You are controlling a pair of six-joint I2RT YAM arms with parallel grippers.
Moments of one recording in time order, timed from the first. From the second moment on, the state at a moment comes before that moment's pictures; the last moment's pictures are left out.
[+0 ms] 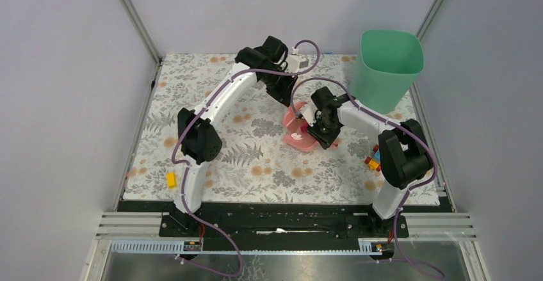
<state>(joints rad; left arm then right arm) -0.60 2.17 2.28 -1.16 0.43 0.15 0.48 1.76 1.22 -0.85 -0.08 -0.46</state>
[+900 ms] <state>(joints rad) -0.34 2.01 1.96 -1.03 0.24 0.16 0.48 1.57 1.17 -0.77 -0.15 -0.42</state>
